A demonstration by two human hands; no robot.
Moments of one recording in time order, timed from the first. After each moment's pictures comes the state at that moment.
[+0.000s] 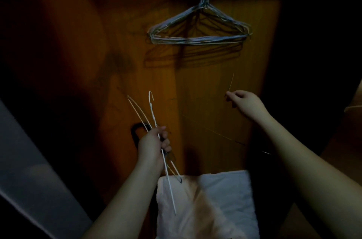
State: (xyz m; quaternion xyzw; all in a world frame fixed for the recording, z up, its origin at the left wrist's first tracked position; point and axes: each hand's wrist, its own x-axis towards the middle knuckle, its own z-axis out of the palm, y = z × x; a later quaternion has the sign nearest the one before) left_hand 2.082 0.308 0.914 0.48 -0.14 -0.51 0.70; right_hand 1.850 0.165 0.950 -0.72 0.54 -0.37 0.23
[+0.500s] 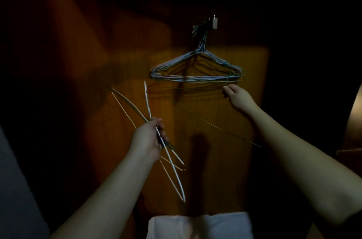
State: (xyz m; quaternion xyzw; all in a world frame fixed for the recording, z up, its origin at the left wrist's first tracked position) left_hand 2.077 0.278 1.016 0.45 -0.22 -0.47 0.73; right_hand 1.856 0.086 1.052 -0.74 0.48 -0.43 0.20
